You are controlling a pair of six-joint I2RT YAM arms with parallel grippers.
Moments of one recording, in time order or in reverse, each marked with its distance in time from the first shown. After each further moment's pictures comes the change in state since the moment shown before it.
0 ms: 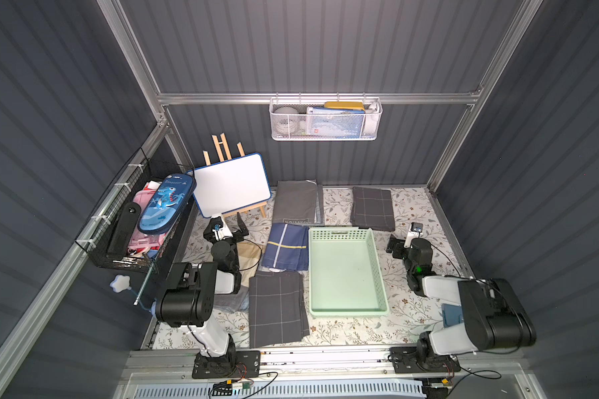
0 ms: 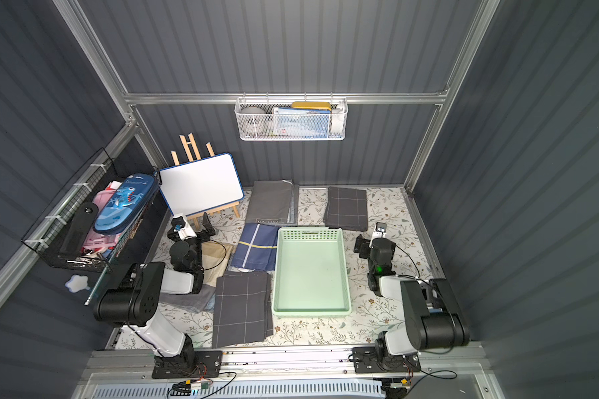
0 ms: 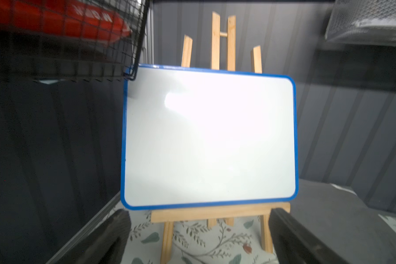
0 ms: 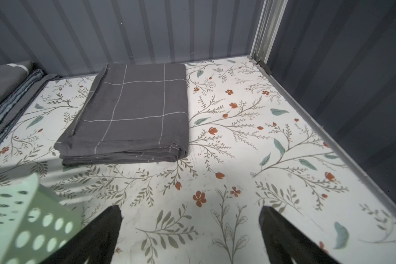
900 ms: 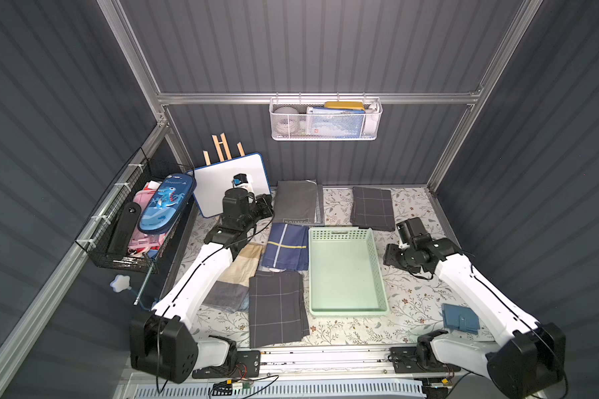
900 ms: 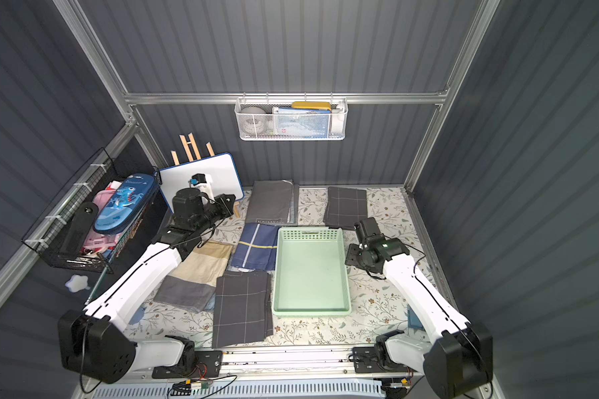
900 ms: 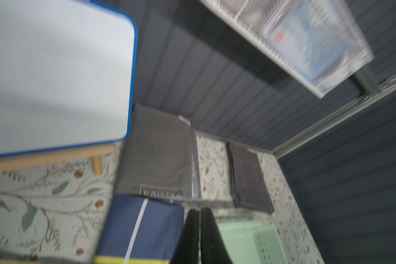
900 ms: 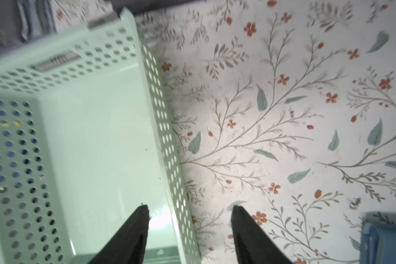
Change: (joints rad) left arm -0.214 -0.232 0.661 -1.460 0.396 -0.479; right arm 0.202 -0.113 0.494 -1.422 -0.193 0.431
